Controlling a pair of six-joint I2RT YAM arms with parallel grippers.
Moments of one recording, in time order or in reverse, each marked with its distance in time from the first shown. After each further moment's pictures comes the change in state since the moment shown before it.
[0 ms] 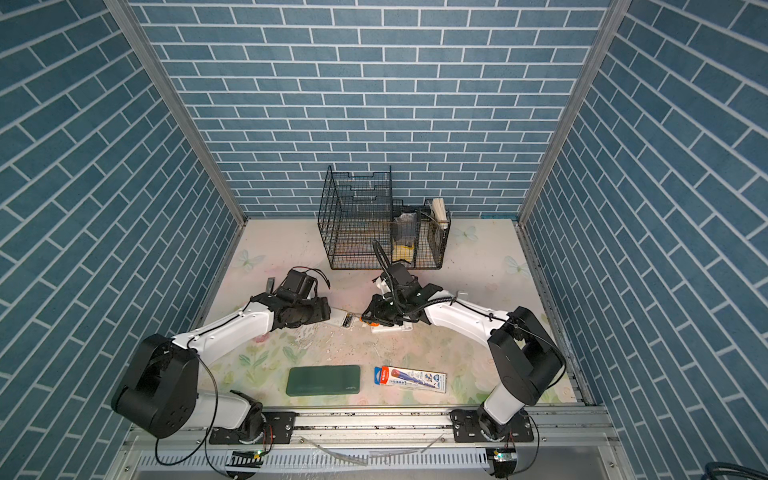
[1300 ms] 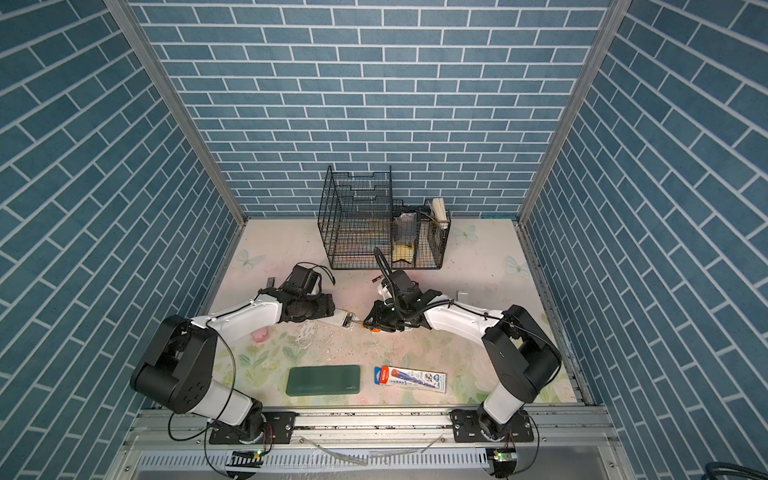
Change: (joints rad) left arm 0.012 0.107 0.045 0.053 0.022 0.067; right arm 0.000 0.018 -0.065 0.067 -0.016 0.003
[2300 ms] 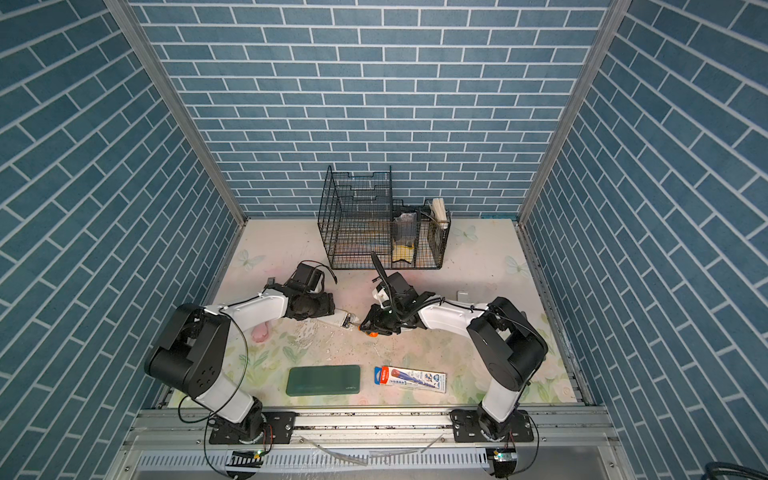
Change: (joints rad) left arm 0.010 0.100 0.045 0.011 -0.004 0.013; right arm 0.000 0.097 -0.012 0.088 -0.090 -0.032
